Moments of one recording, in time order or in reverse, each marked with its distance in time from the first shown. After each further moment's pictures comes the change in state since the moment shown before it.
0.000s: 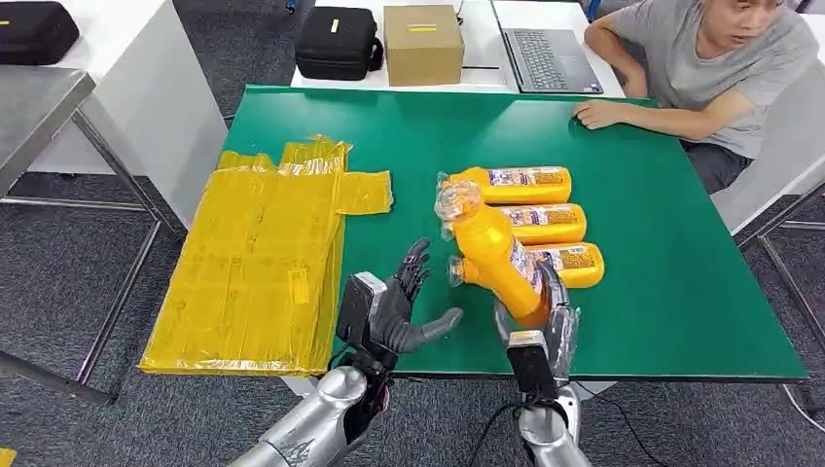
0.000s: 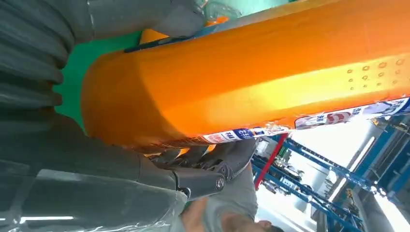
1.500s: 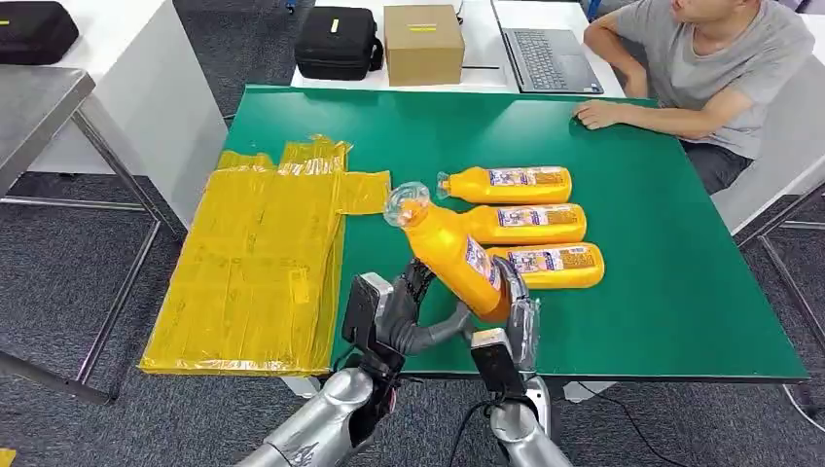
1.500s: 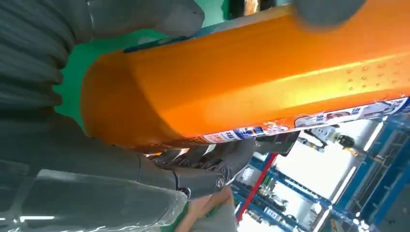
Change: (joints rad) left arm 0.007 -0.008 -0.038 -0.028 0.022 0.018 0.008; right arm -0.063 0.029 0.146 0.059 -0.024 -0.001 0.000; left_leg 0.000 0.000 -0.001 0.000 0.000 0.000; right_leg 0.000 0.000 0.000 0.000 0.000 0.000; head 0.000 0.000
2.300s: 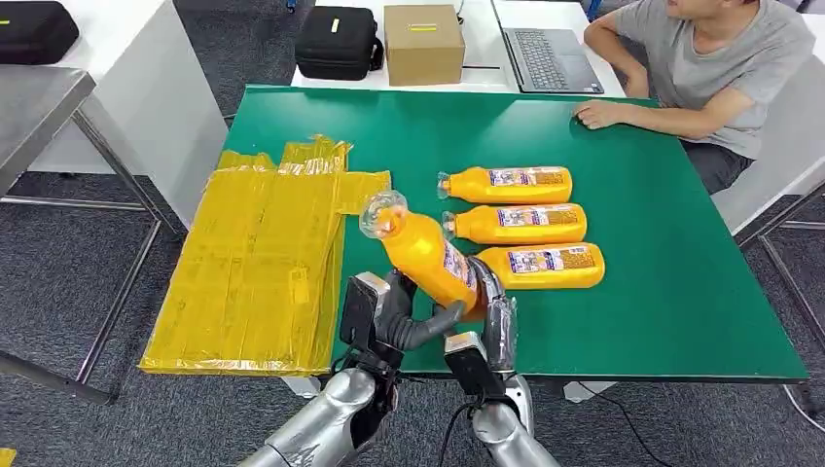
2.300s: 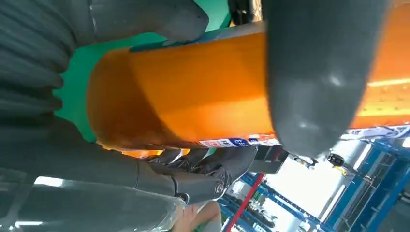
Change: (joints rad) left arm 0.003 0.000 -0.012 -0.034 0.004 0.111 -0.026; right arm -0.025 0.028 0.061 0.053 0.029 -0.006 0.001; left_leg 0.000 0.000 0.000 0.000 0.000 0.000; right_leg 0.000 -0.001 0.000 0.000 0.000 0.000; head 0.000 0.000
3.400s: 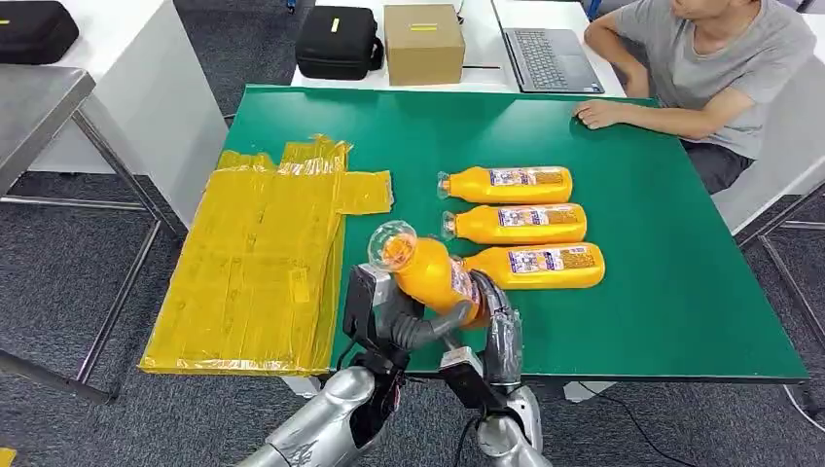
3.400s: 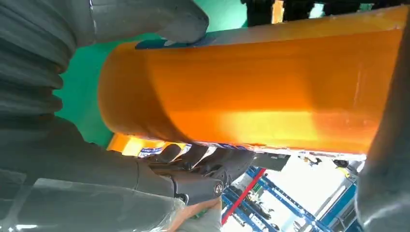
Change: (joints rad) left arm -0.007 0.001 -0.040 -0.014 0.155 -0.087 0.111; right arm 0.050 0.025 -0.092 0.012 0.163 0.000 0.002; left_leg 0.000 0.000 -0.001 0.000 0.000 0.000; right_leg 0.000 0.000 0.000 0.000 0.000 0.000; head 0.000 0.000
